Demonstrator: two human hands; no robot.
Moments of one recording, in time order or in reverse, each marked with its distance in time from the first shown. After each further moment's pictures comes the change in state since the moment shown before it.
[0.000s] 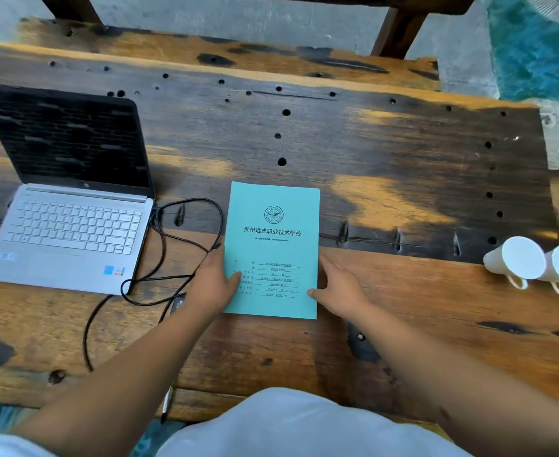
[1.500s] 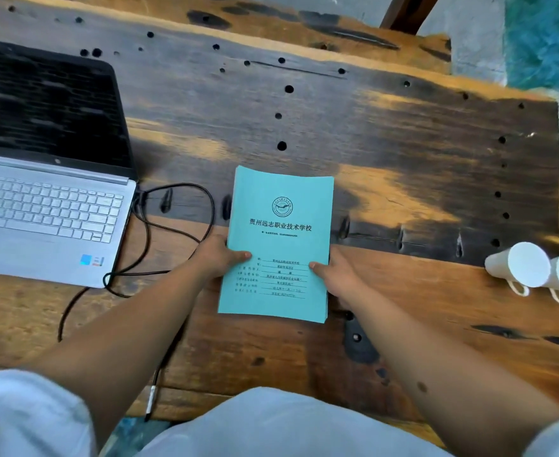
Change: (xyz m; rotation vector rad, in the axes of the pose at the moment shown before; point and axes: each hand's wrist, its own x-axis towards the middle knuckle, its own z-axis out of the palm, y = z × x) left_hand 0.069 0.007 0.006 -0.371 -0.291 -0.259; right_hand 0.037 -0.003 -0.001 0.608 0.017 0.292
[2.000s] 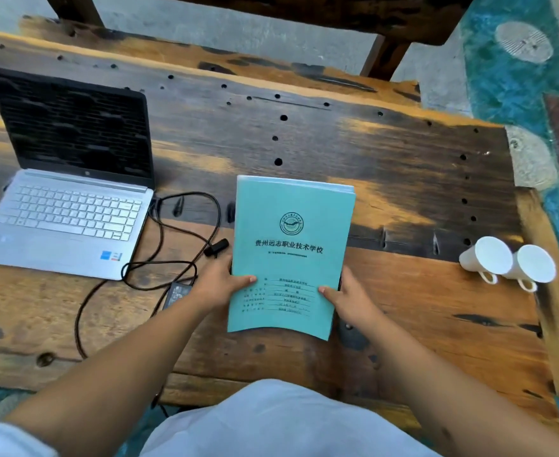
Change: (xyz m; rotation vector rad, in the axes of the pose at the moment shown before) left_hand -0.090 -0.032 0.020 -0.094 0.044 0.268; right_hand -0.085 0.038 -0.023 -0.064 0.004 -0.246
